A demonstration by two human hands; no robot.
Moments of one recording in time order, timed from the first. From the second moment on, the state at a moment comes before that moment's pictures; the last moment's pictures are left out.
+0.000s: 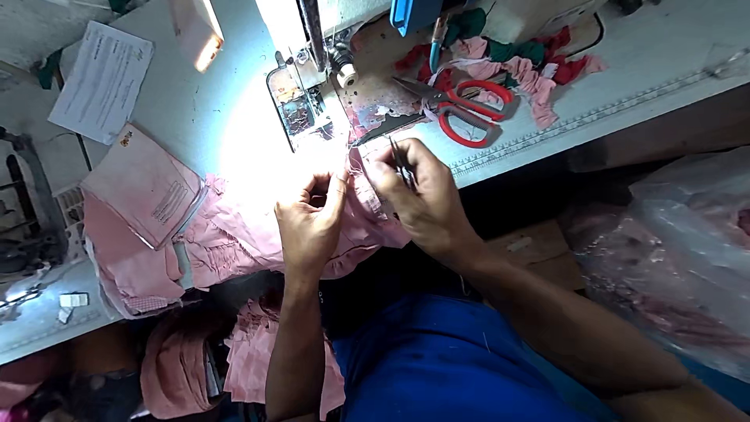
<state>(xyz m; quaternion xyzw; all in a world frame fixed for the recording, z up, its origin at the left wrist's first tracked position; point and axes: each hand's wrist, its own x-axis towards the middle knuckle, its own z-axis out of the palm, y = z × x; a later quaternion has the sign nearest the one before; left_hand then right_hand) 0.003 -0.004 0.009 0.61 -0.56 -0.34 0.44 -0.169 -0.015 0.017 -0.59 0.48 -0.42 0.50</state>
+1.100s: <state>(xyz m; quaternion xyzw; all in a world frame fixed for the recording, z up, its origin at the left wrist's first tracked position) -0.015 -0.002 0.007 0.61 -0.57 -0.32 0.45 -0.162 -0.014 0.012 -0.42 0.49 -0.36 0.67</state>
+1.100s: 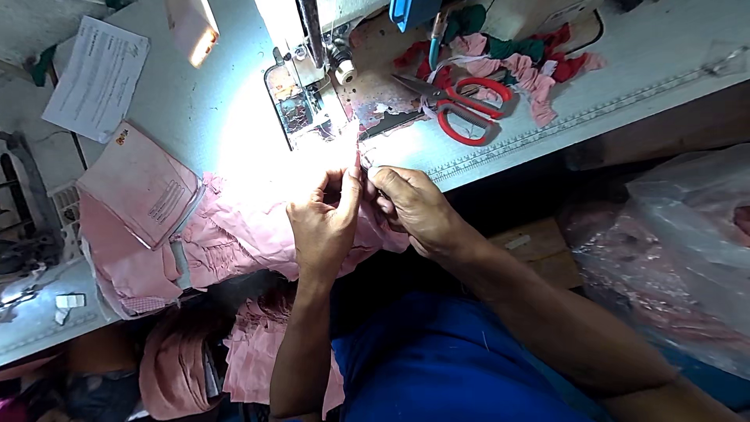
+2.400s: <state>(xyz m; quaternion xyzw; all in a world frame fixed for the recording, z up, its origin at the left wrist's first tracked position) -0.013 -0.002 0.005 0.60 -0.57 -0.34 0.46 -0.164 -0.031 0.018 -0.42 0.50 -0.34 0.68</state>
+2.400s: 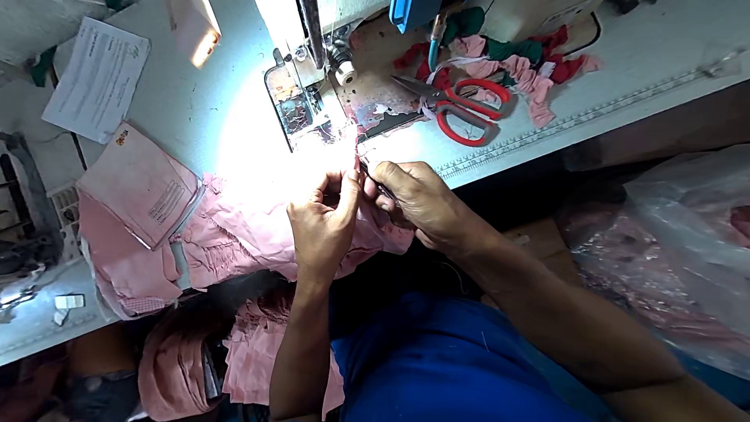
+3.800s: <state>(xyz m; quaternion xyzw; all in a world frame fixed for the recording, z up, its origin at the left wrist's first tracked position) 0.001 -0.005 0.010 0.57 -0.53 -0.38 0.50 -0.170 -0.019 0.020 -0.55 0.48 -0.41 0.55</state>
